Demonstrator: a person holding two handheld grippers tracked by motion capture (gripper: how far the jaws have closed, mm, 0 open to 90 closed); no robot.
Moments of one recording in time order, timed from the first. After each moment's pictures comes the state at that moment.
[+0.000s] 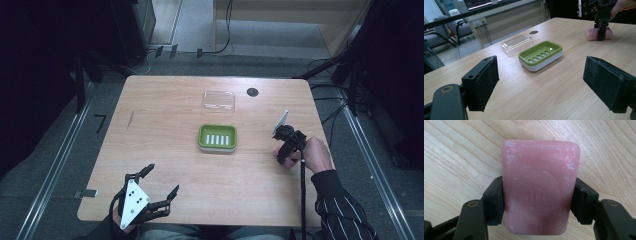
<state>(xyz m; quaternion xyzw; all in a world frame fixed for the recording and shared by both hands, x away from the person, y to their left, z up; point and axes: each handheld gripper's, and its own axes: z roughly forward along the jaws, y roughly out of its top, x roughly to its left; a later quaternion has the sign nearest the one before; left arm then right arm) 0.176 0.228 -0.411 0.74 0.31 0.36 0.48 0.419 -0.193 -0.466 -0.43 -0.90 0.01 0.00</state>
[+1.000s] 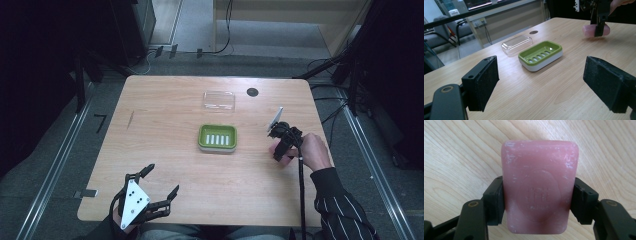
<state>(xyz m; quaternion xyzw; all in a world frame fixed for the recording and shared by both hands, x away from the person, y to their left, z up) 0.175 0.227 -0.412 0.74 0.31 0.36 0.48 0.416 -0.175 -0.444 -0.40 -0.92 0.00 -0.02</state>
